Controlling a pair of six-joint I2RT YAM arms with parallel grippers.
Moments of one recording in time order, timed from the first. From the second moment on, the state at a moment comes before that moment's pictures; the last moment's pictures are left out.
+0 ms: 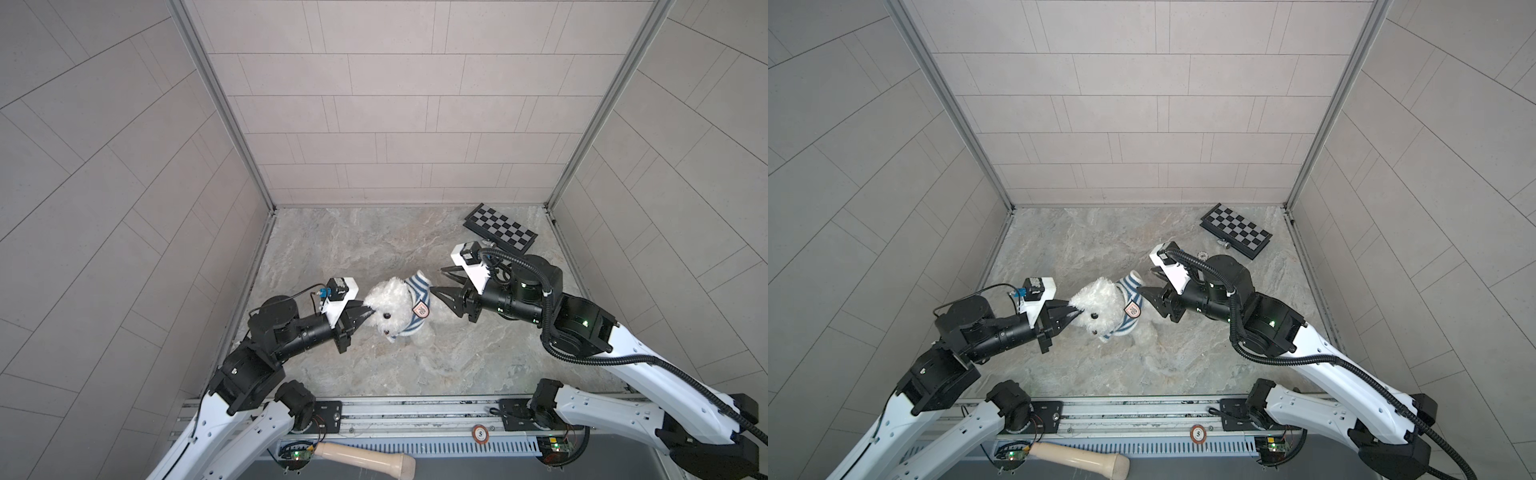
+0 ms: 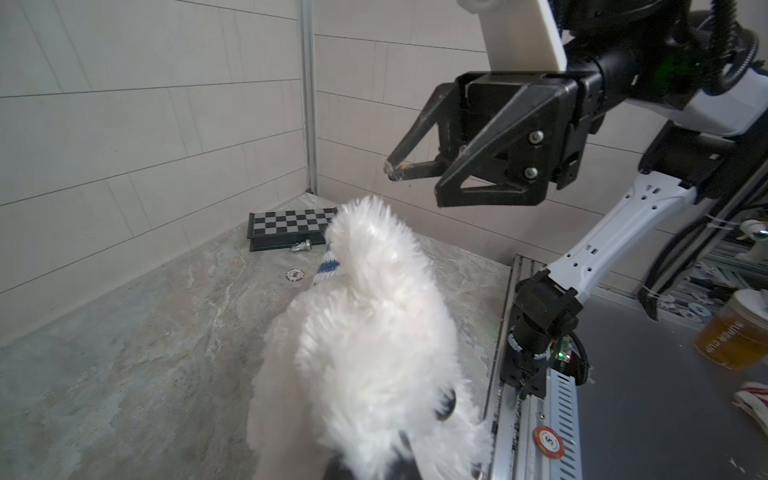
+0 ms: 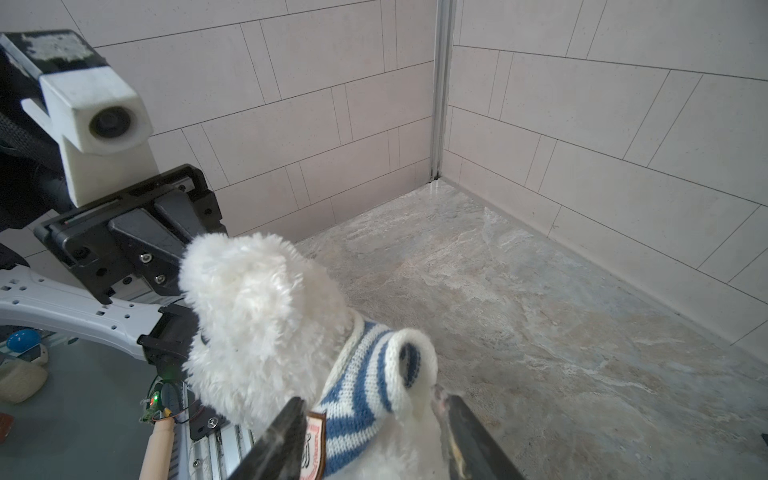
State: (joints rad) left arm -0.60 0.51 0.79 -0.45 0.40 0.01; right arm 0.84 0.92 1.09 -0.43 -0.15 0.06
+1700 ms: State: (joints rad) left arm -0.69 1.36 1.11 -0.43 0.17 -0.30; right arm 0.52 0.85 0.52 -0.31 -0.22 0.40
